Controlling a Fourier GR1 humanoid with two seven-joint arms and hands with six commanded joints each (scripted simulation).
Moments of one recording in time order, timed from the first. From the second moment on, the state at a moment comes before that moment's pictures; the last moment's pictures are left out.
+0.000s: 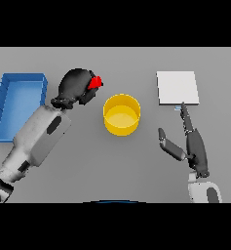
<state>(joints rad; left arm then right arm) -0.73 0.27 -0.46 -1.09 -0.65 0.01 0.23 0.13 -0.06 0.14 -1.74 0.27 -0.06 -0.06</state>
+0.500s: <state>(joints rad) -0.93 0.32 -0.72 -1.01 -0.85 -0.18 0.19 0.13 -0.03 0.13 -1.73 0.25 -0.07 -0.07</state>
